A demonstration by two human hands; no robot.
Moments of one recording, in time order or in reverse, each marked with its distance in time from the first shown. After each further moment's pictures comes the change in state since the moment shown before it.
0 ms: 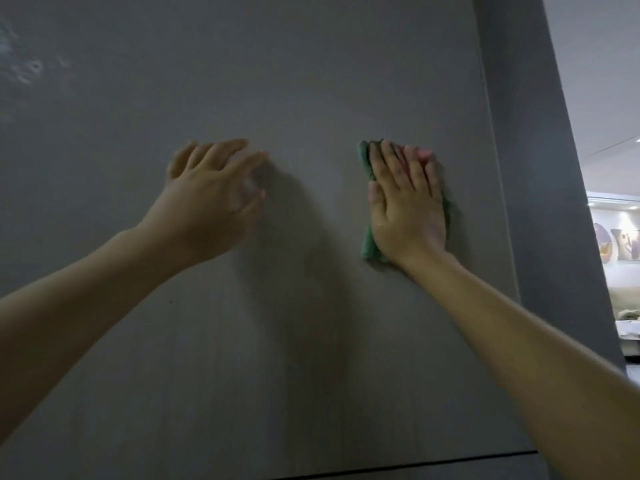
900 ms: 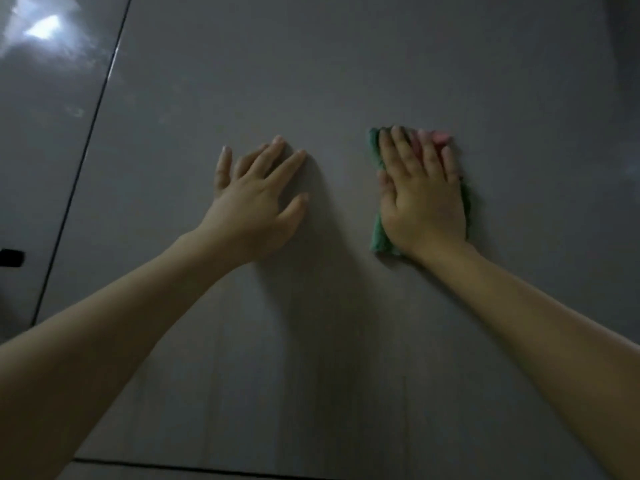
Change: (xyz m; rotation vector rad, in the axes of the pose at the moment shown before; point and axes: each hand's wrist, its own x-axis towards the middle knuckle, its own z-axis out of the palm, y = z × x) left_hand -0.033 -0.072 -0.017 0.047 -0.077 -0.125; right_hand 0.015 -0.119 0.015 0.057 0.031 -0.158
